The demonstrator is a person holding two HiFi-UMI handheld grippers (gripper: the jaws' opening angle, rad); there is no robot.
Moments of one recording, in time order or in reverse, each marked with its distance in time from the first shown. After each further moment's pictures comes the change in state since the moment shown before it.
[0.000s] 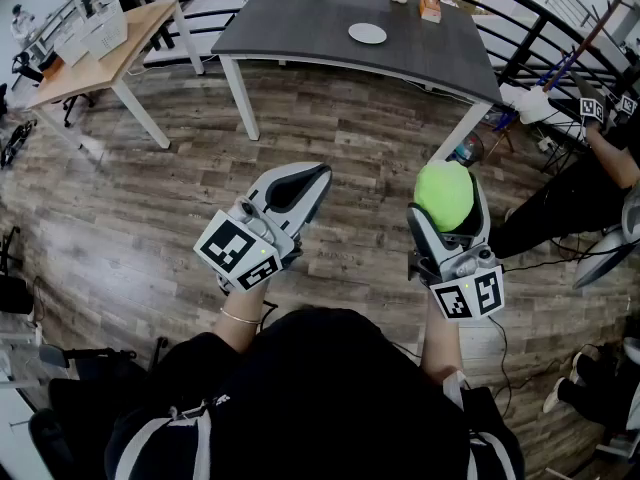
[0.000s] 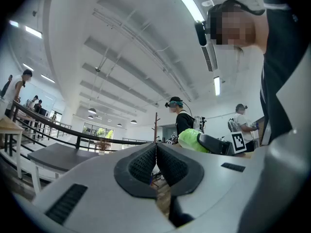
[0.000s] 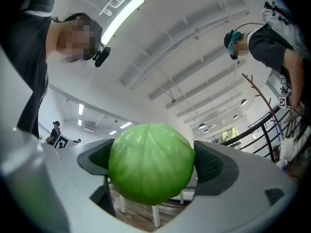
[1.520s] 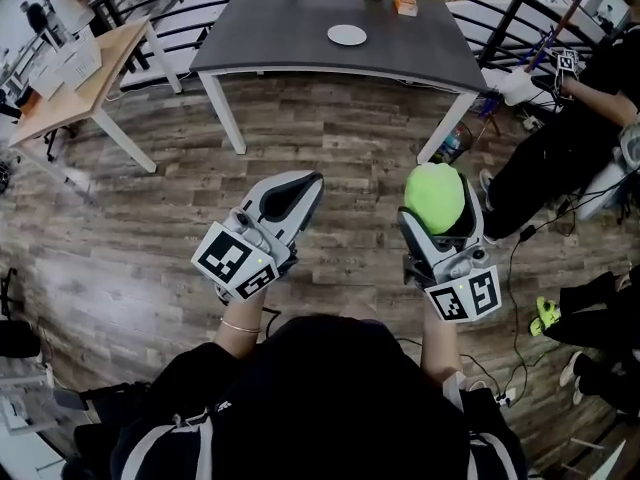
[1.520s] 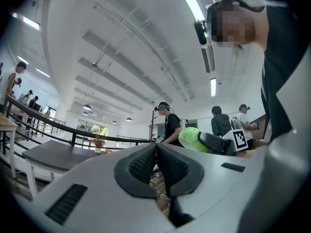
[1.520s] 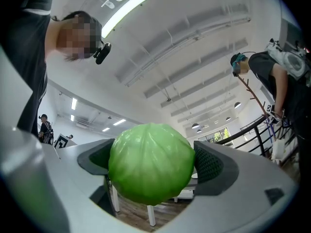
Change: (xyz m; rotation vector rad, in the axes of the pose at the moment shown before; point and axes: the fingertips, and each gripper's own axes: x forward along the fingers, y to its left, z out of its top) left arm -0.007 0.037 -0.012 -0.019 0.024 -0.068; right arm 0.020 0.016 -0.024 -0.028 0.020 -0.083
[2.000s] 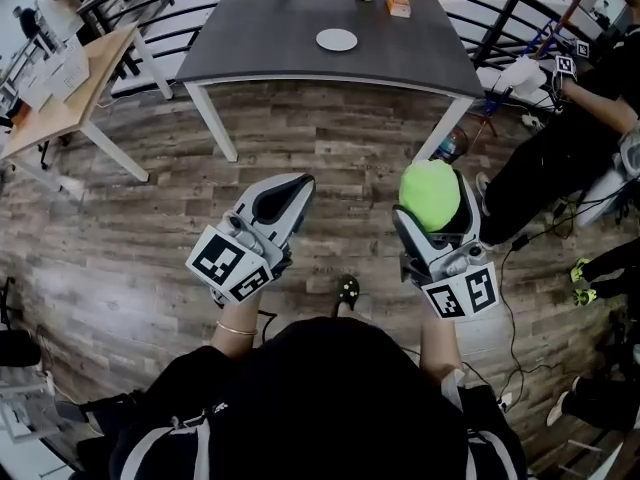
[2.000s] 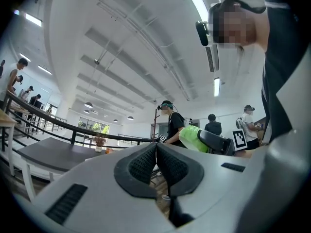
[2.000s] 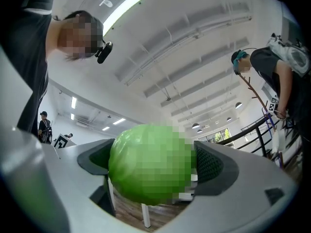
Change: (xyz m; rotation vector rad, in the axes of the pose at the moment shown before) left arm 0.047 0.035 -0.013 -0.021 0.009 0.011; right arm 0.036 -0.050 -0.007 -0.011 0.005 0.004
